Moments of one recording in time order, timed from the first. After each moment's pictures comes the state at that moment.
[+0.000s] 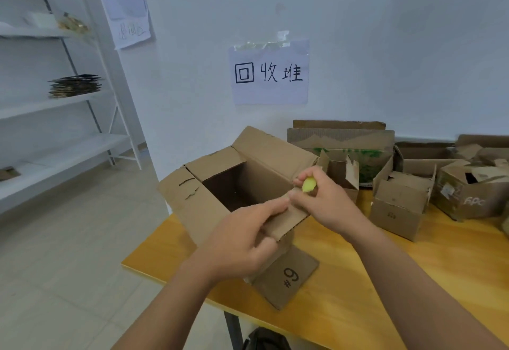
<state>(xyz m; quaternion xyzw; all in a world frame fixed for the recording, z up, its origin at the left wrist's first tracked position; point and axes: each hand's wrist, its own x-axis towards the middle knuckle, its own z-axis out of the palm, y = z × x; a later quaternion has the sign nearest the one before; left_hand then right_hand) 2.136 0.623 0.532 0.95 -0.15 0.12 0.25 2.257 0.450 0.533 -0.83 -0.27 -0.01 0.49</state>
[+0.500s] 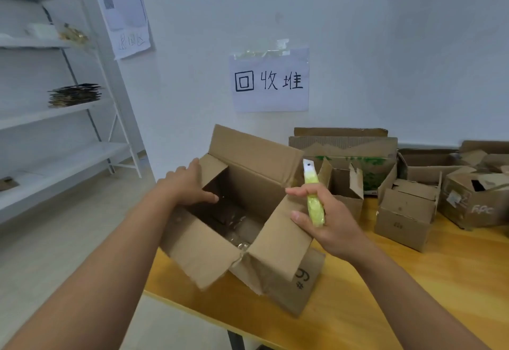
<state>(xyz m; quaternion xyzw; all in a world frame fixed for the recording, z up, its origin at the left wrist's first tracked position) 2.231 0.771 0.573 0.97 0.23 0.04 0.10 2.258 0.449 0.513 -0.76 -0.41 -0.08 0.50</state>
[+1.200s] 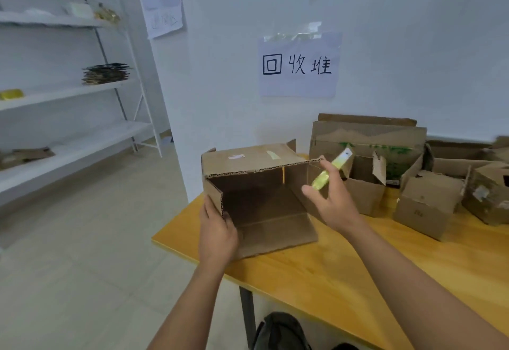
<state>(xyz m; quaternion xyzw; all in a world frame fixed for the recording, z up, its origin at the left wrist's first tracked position) 2.148 0.694 0.430 0.82 0.29 0.32 0.37 2.263 0.483 0.486 -0.81 -0.28 -0.06 0.52</state>
